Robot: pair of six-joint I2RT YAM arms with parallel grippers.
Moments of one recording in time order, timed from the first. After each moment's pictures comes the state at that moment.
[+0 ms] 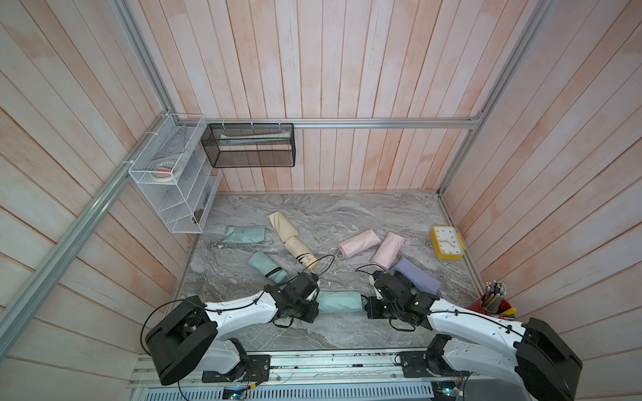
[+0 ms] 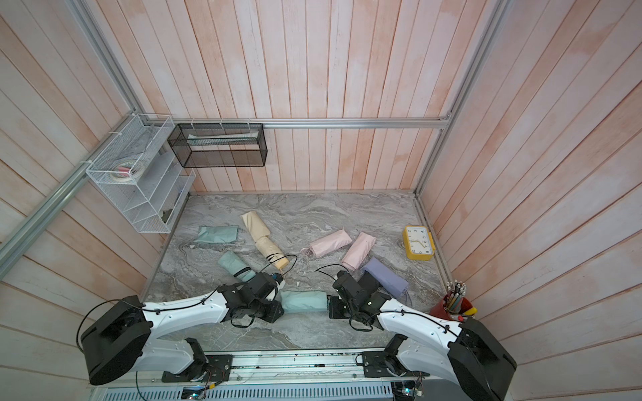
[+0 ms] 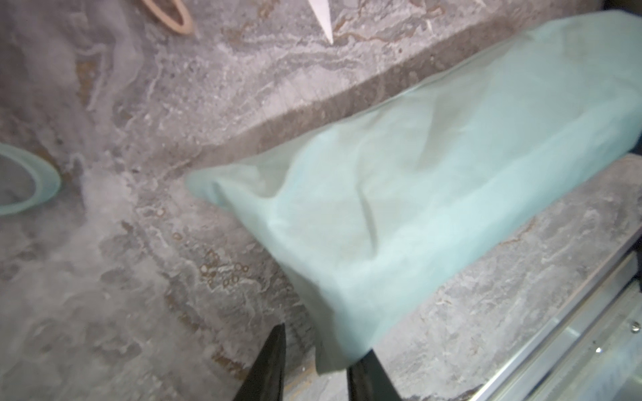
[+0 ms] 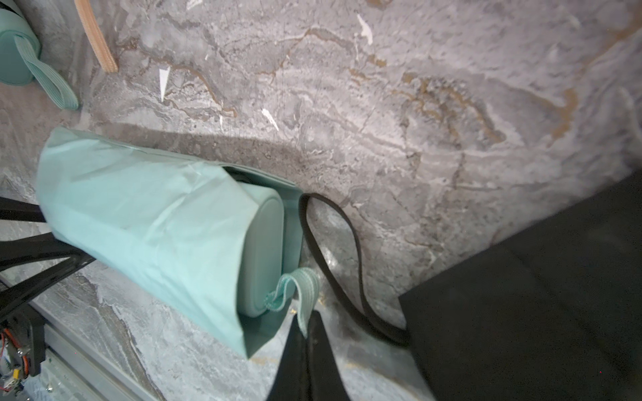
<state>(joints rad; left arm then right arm) -0.88 1.37 0.59 -0.33 0.16 -0.48 0.82 1.09 0.42 -0.34 -0.09 0.75</state>
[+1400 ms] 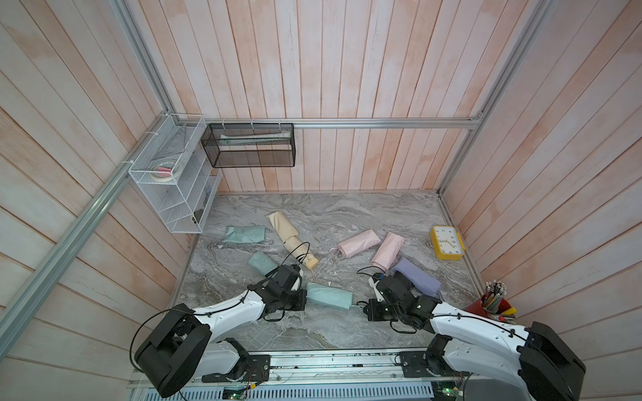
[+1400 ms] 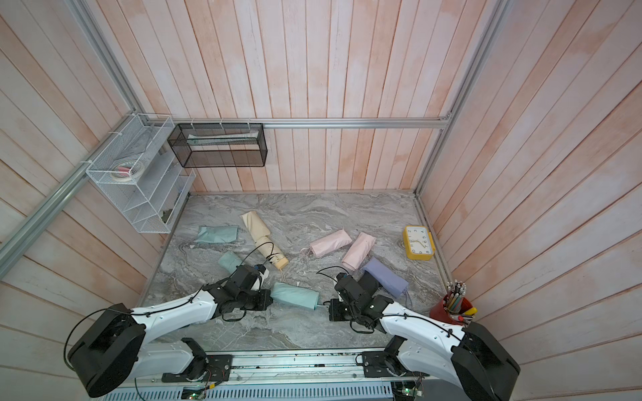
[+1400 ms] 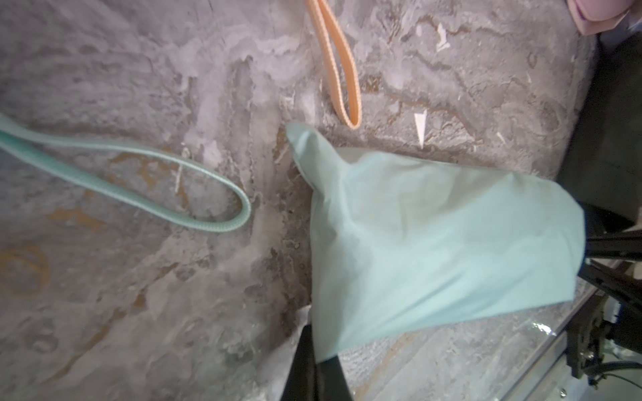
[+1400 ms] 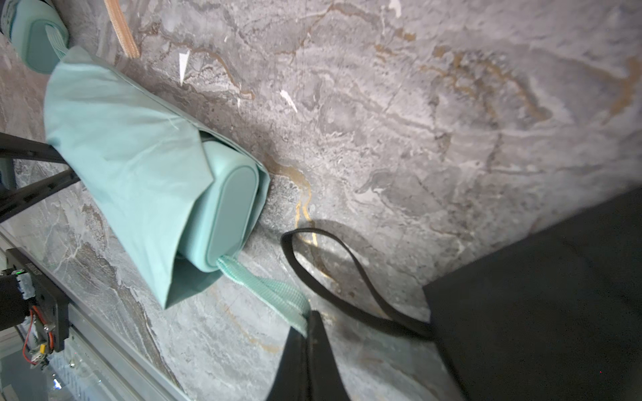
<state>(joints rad) -0.65 1.29 0.50 -0.23 0.24 -0.56 0.82 1.06 0.38 -0.30 -0.14 0.76</state>
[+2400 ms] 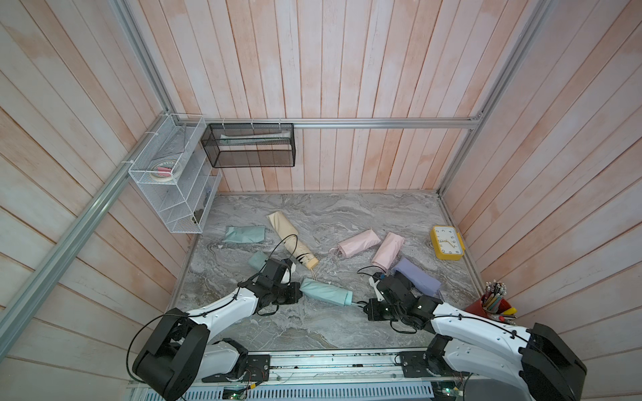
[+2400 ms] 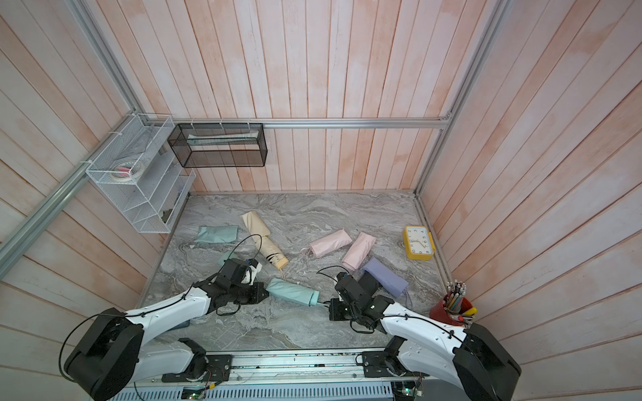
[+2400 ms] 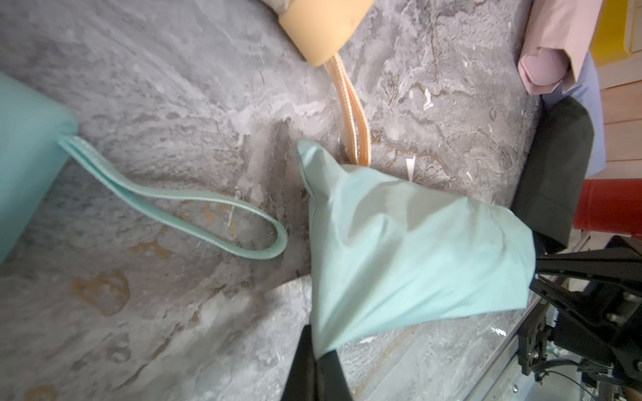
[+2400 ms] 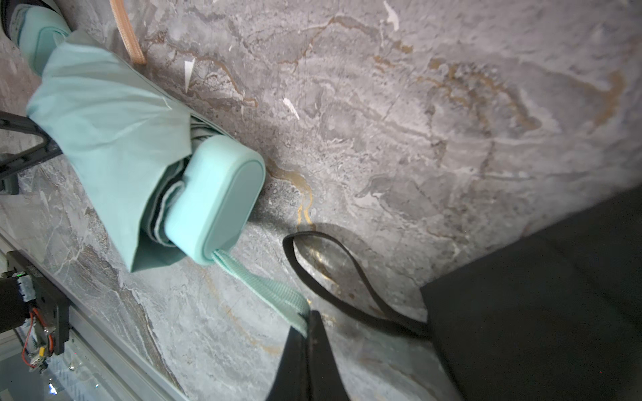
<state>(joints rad) -0.49 1.26 0.49 -0.22 0.36 -0.52 0.82 1.04 0.38 -0.31 -0.12 0.76</state>
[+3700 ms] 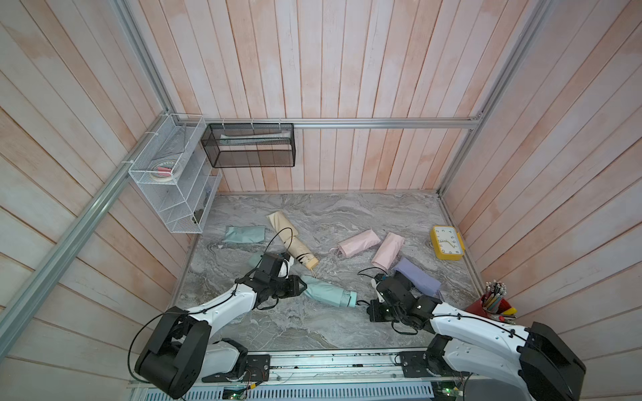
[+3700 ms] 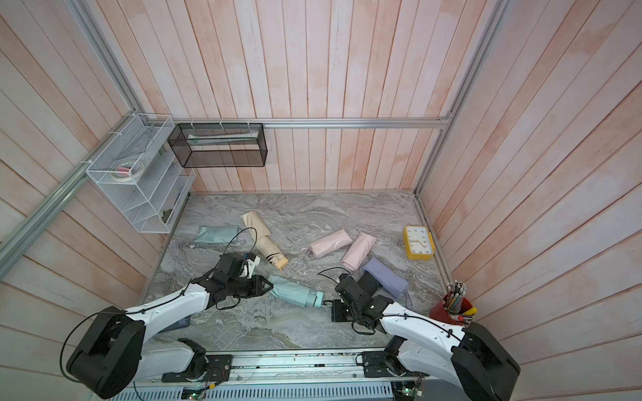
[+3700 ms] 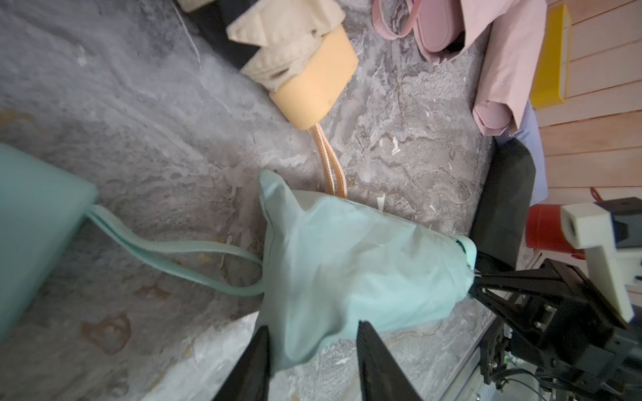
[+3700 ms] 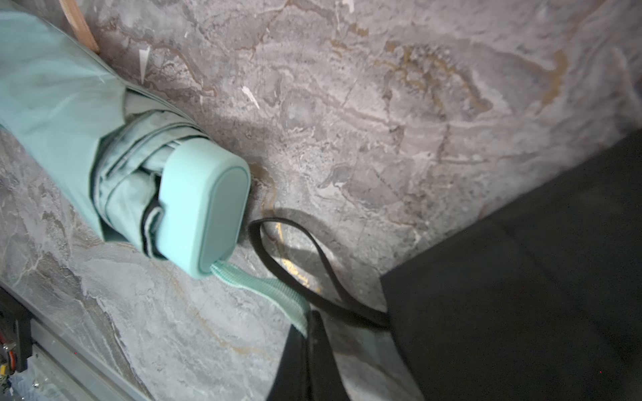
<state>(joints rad) -0.44 1.31 0.54 -0.18 0.43 -0.53 0.82 1.05 0.37 -0.34 -0.09 0.76</state>
